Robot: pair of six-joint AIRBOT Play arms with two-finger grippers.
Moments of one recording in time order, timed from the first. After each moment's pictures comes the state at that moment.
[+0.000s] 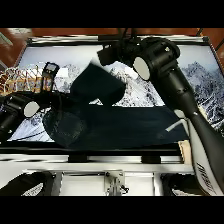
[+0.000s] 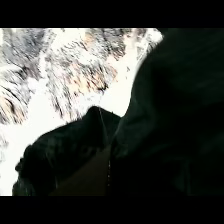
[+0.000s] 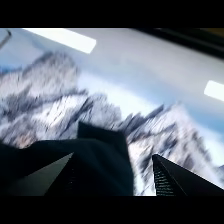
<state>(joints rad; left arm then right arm) -0.37 -1.04 1.00 1.67 -0.73 -1.59 0.66 -1.51 1.81 -1.72 0.88 1.70</state>
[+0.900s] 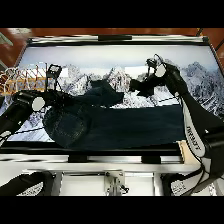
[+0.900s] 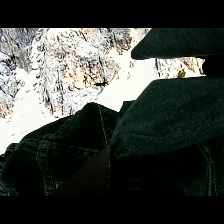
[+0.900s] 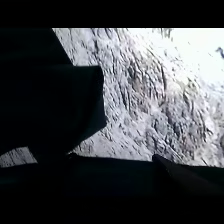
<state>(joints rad) -0.32 -1.16 1.00 1.62 -0.73 -1.59 0.22 -1.74 1.57 -1.13 1.09 1.76</state>
